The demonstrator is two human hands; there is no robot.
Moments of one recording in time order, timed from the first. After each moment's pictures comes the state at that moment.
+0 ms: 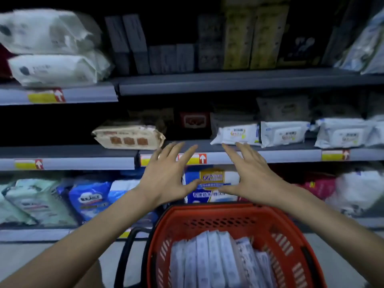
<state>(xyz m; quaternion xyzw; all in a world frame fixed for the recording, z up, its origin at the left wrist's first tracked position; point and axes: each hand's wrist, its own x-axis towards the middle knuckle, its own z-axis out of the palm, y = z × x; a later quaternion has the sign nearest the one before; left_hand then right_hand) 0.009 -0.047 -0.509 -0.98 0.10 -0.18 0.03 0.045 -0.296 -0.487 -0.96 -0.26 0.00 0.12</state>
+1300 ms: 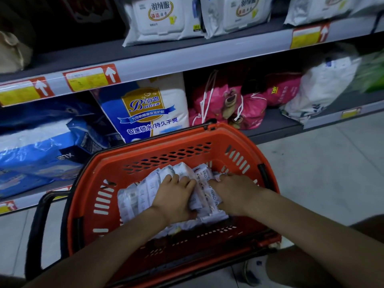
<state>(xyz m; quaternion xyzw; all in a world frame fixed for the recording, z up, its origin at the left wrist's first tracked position) 0.009 -0.196 -0.810 -0.95 0.27 0.15 0.09 0.013 -0.398 -0.728 -0.93 -0.23 0.29 -0.04</state>
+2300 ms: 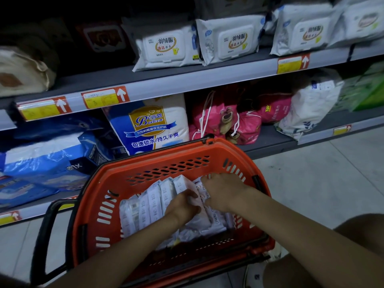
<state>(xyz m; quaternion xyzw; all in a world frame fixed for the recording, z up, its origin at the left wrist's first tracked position) 0.006 -0.226 -0.809 -0.87 -0.09 0.28 -0.40 0.026 -0.378 -0.694 -0.94 -0.20 0.26 -0.02</state>
